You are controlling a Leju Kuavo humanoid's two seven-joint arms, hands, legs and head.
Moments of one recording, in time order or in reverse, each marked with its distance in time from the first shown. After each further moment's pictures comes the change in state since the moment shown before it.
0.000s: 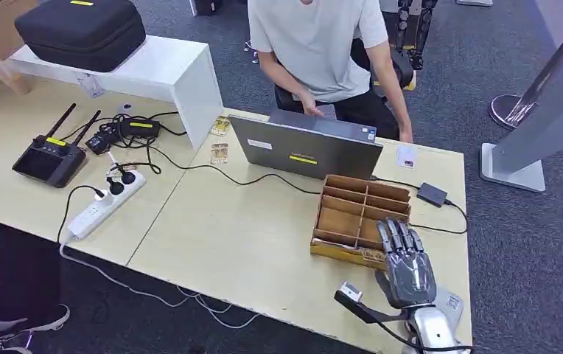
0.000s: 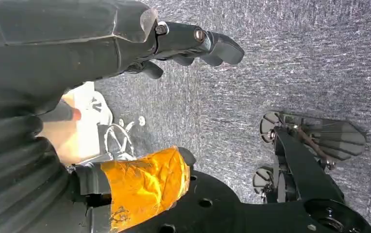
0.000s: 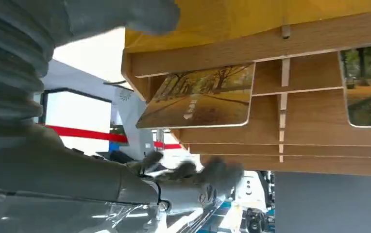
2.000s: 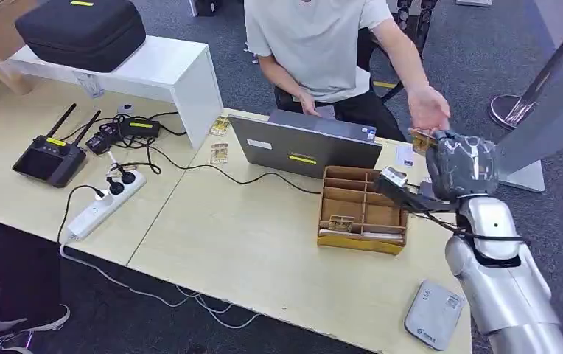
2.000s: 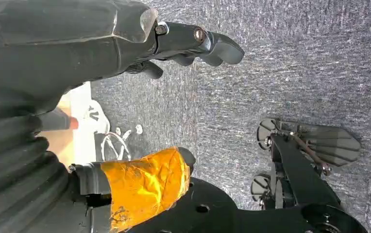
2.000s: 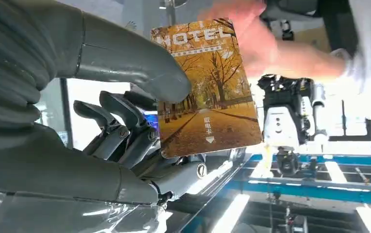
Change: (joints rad) left arm -0.003 0.001 0.009 0.001 -0.040 0.018 -0.019; right arm -0.425 0.002 -0.079 -0.058 -0.051 0.260 0.091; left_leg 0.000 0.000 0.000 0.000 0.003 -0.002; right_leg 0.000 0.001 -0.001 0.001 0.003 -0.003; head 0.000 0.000
